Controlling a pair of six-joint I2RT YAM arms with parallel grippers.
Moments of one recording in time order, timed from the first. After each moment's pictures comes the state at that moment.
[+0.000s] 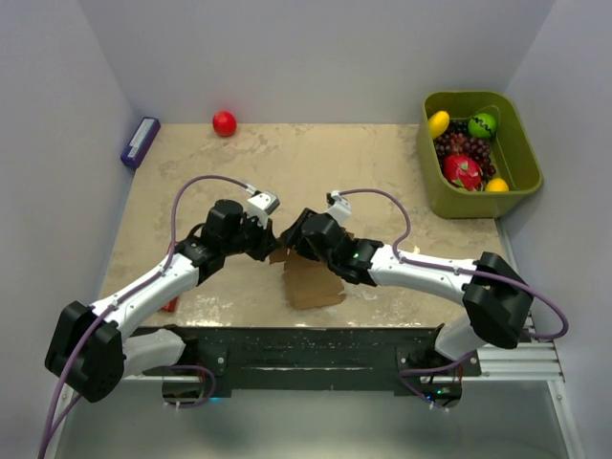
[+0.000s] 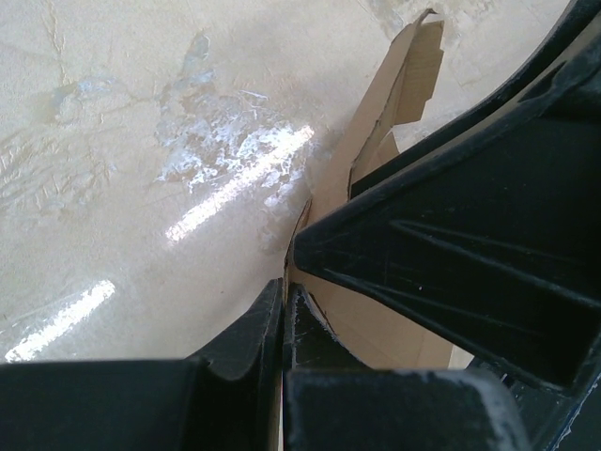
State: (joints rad) left arm -0.53 1.16 0.68 -0.12 0.31 -0.12; right arm 1.00 1.52 0.97 -0.04 0.42 1.16
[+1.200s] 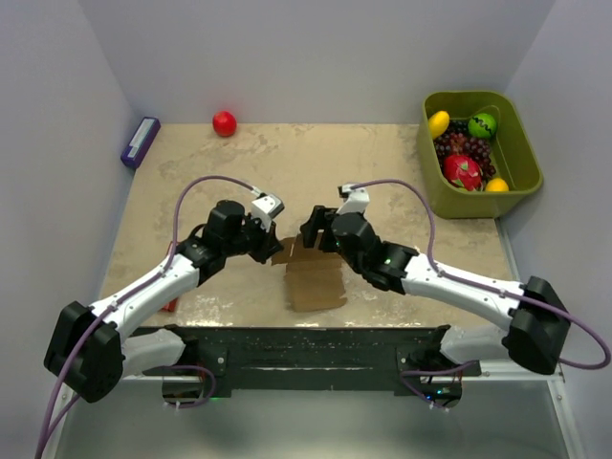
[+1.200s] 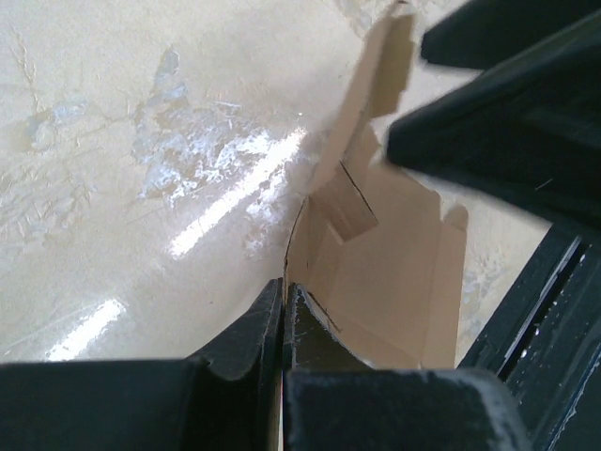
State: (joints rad) left arm -0.55 1.16 0.69 -0.11 0.35 -0.07; right arm 0.97 1.32 0.87 -0.01 0.50 0.73
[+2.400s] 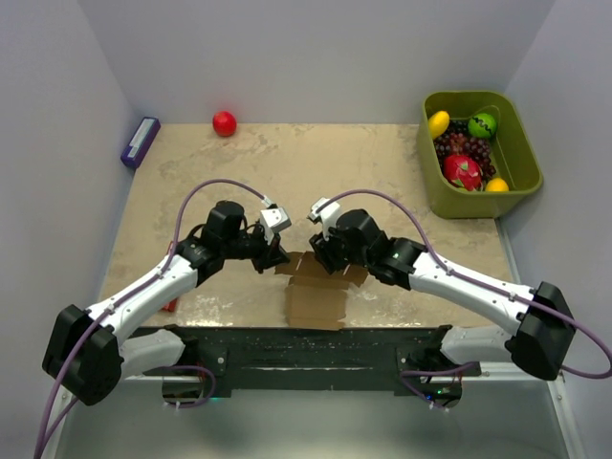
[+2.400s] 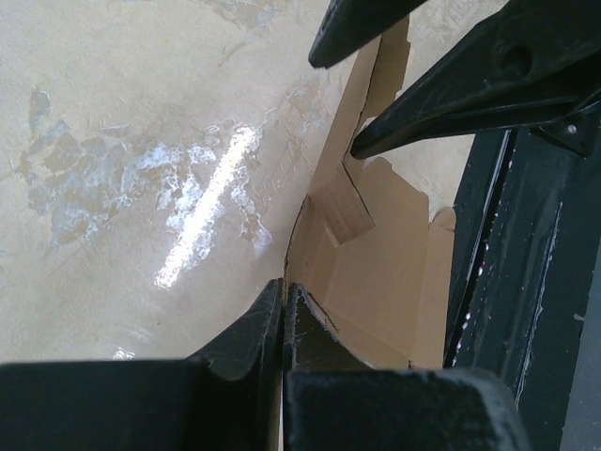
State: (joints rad) left arm -0.55 1.14 0.70 -0.18 0.61 0.14; right arm 0.90 1.24 0.91 -0.30 0.08 0.07
